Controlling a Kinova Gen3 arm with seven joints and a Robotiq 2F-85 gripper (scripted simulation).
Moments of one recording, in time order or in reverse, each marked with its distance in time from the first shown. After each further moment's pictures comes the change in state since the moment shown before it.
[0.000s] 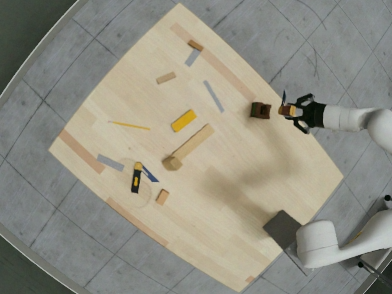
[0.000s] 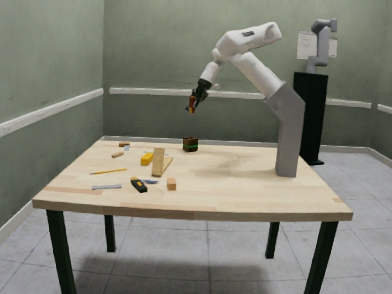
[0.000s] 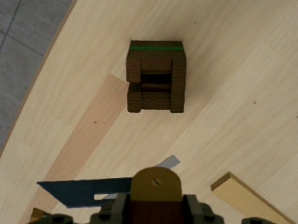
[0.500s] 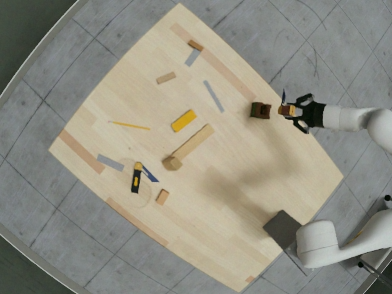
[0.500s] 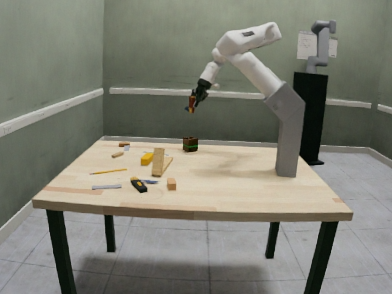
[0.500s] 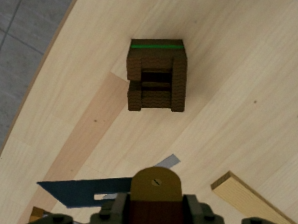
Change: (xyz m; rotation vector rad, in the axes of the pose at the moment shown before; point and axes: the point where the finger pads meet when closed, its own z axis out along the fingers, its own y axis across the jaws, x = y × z) arm -0.001 0.000 0.001 0.000 -0.002 -0.004
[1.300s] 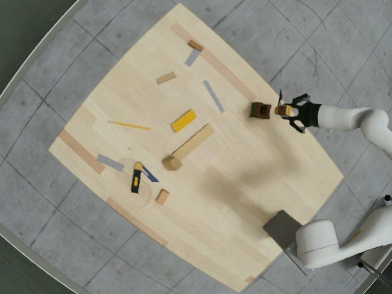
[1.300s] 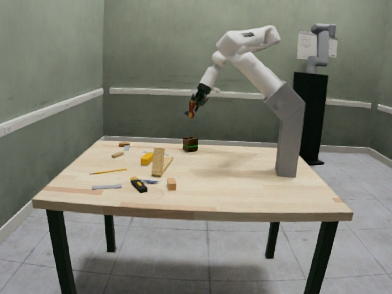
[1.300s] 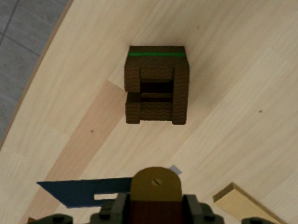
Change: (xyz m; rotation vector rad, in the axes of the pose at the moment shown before) arm 0.013 0.000 0.022 0.000 0.000 0.001
